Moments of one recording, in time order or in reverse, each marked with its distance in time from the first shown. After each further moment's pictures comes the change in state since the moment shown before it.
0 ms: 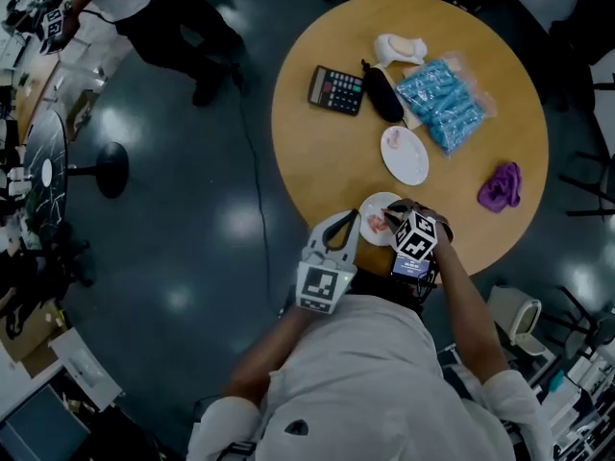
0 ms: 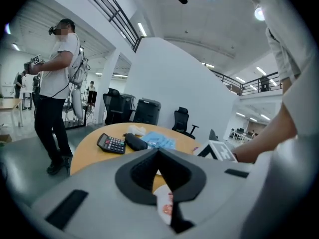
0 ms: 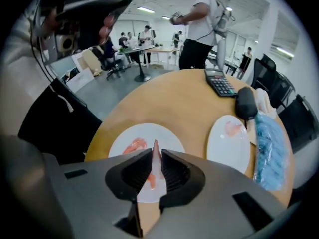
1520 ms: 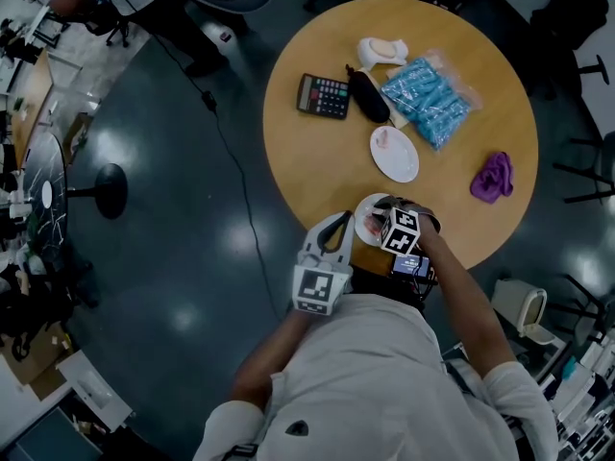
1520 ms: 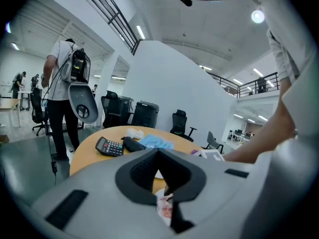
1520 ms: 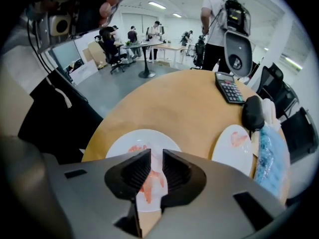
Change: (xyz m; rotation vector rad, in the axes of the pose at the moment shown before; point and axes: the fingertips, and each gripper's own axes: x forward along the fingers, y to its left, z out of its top) left arm -0.009 -0.005 0.007 0.008 -0.031 -0.014; right arm 0.017 0.008 0.012 -0.094 0.028 -0.001
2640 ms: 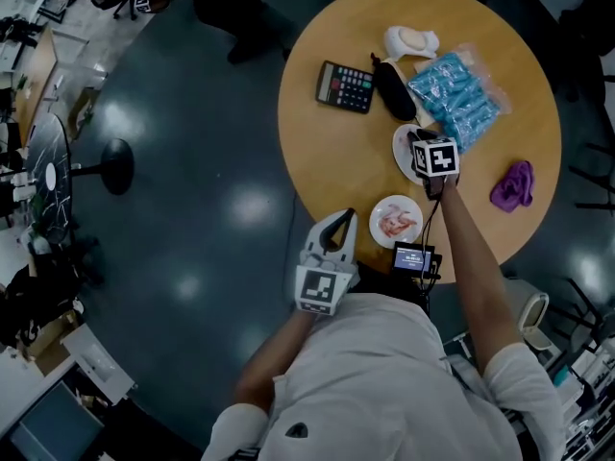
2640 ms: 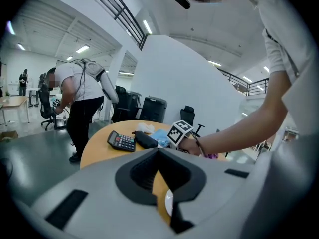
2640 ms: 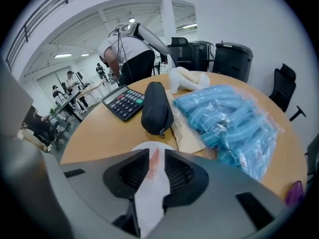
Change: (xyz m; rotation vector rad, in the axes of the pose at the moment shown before) left arm 0.007 0.043 -0.012 -0.045 0.056 0.074; right arm 0.000 -0.232 -0.014 0.899 -0.218 -0.305
